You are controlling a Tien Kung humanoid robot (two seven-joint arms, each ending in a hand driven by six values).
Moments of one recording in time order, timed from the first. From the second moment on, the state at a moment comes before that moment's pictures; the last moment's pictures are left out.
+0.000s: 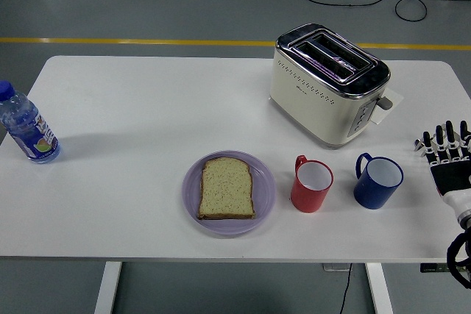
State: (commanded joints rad) left arm 0.00 0.00 -0.39 -0.19 0.35 0.17 -0.06; right arm 0.06 -0.12 1.57 1.28 0.02 -0.05 0.04
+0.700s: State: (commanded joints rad) left arm 0.00 0.00 -0.39 -0.19 0.35 0.17 -0.06; right arm 0.06 -0.12 1.57 1.27 0.02 -0.05 0.04
